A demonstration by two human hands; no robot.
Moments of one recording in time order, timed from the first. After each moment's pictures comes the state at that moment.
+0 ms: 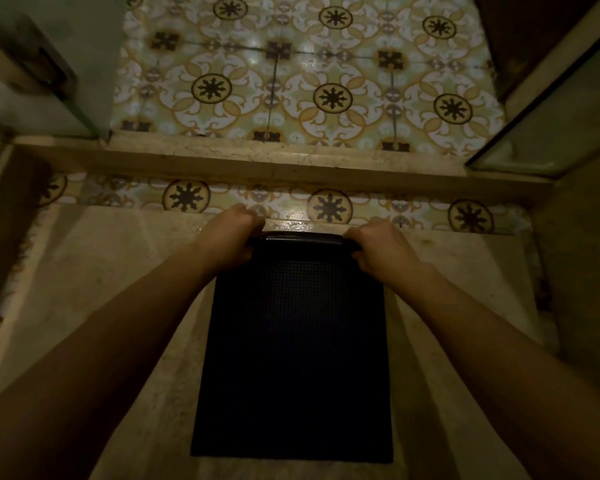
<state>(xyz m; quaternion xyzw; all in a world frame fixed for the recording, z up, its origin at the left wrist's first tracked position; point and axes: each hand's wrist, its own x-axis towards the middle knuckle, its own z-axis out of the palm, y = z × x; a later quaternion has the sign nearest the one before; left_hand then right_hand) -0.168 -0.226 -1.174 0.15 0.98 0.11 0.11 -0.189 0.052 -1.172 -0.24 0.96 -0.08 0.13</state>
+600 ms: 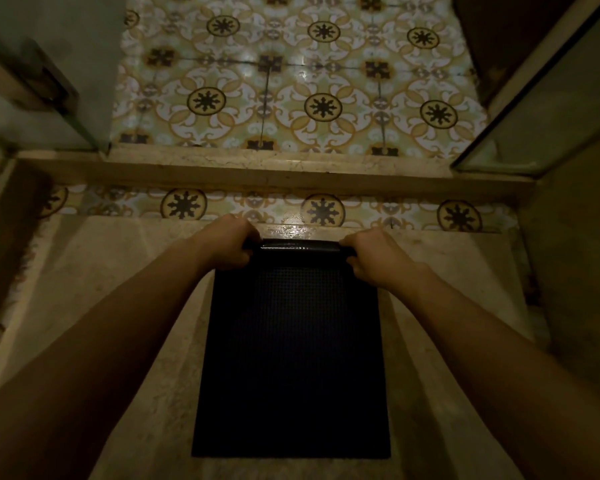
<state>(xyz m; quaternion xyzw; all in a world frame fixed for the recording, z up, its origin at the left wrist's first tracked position) -0.176 -0.225 -1.167 0.12 0.96 0.10 0.22 -0.179 0.056 -1.166 -0.21 0.96 -0.09 0.18</state>
